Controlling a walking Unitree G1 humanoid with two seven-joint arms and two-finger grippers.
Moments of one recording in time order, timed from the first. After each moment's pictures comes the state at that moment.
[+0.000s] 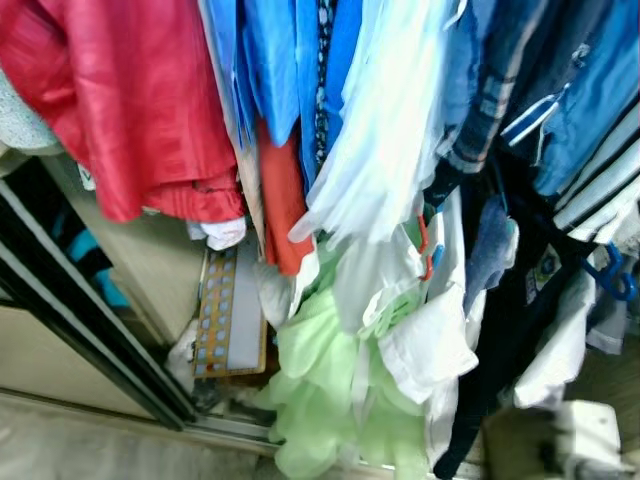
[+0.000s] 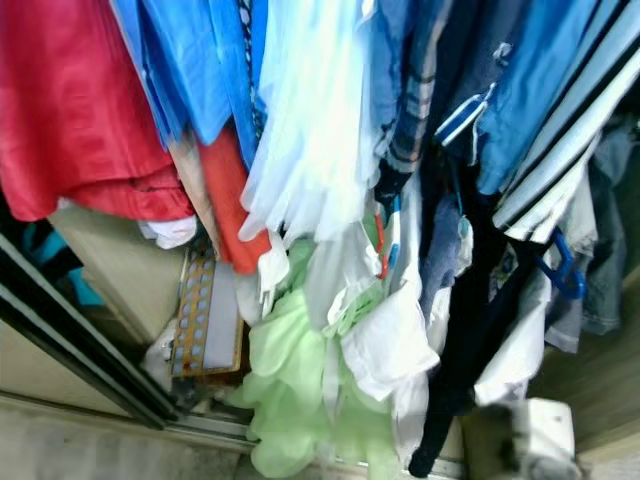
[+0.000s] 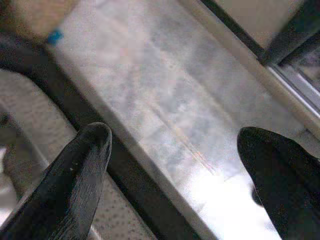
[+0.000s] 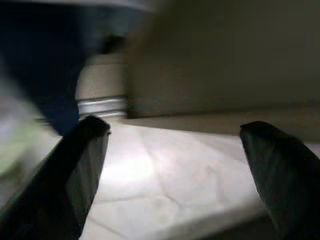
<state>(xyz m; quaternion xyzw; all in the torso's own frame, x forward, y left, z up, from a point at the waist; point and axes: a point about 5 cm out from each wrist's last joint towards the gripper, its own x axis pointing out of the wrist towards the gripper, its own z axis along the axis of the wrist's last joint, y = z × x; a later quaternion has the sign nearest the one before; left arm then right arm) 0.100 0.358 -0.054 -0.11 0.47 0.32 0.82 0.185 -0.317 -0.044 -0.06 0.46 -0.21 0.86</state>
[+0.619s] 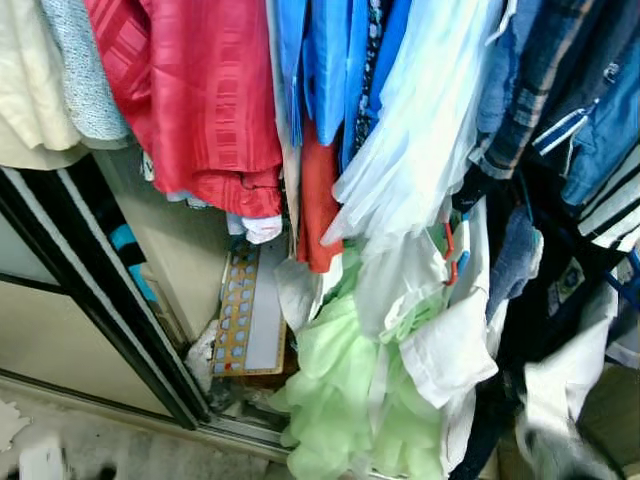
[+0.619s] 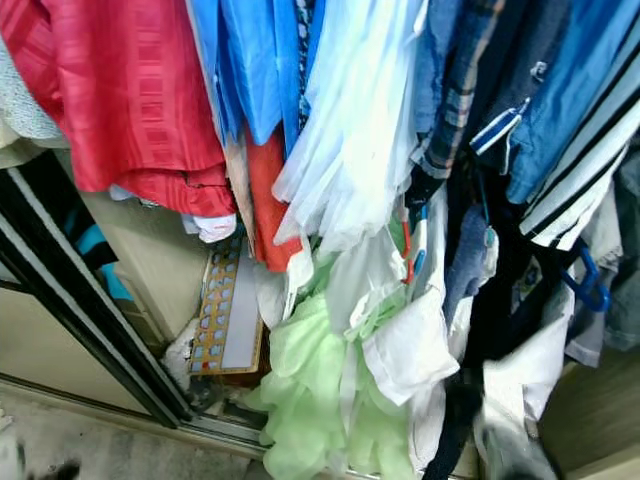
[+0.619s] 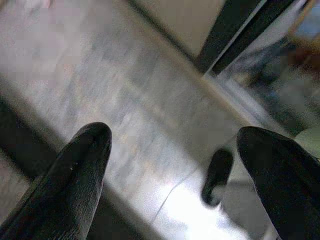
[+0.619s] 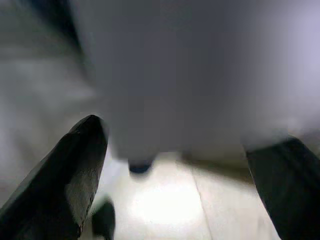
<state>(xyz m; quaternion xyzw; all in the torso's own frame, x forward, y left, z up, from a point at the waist) 0.151 0.327 -0.054 -0.13 0.42 0.23 0.87 0.243 -0.286 -0.022 -0.02 0.38 -0.16 0.91</state>
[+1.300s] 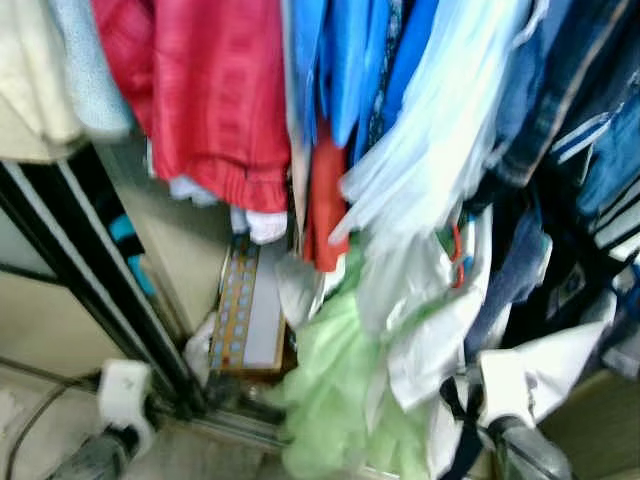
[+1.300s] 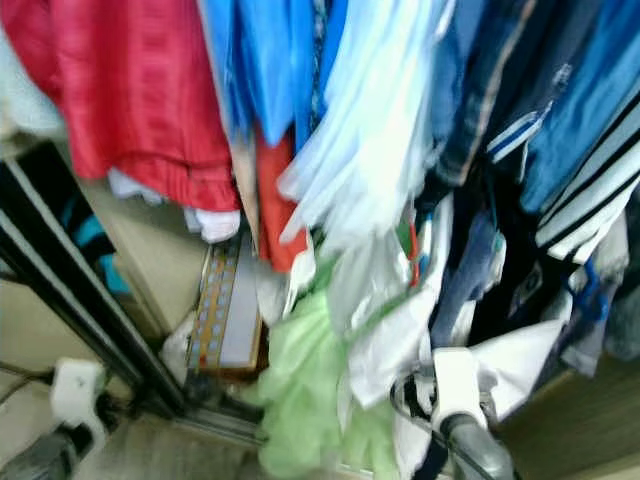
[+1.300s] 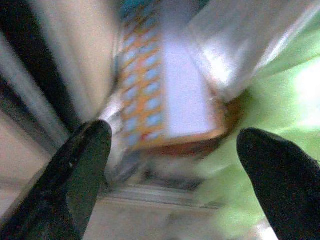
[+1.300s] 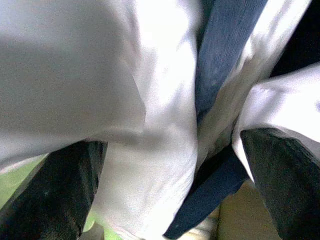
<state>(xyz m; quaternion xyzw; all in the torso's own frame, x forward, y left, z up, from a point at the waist) 0.199 0.236 0.009 -0.02 0.19 -0.09 0.98 0.208 -0.216 0.021 -0.07 0.23 0.00 0.97</state>
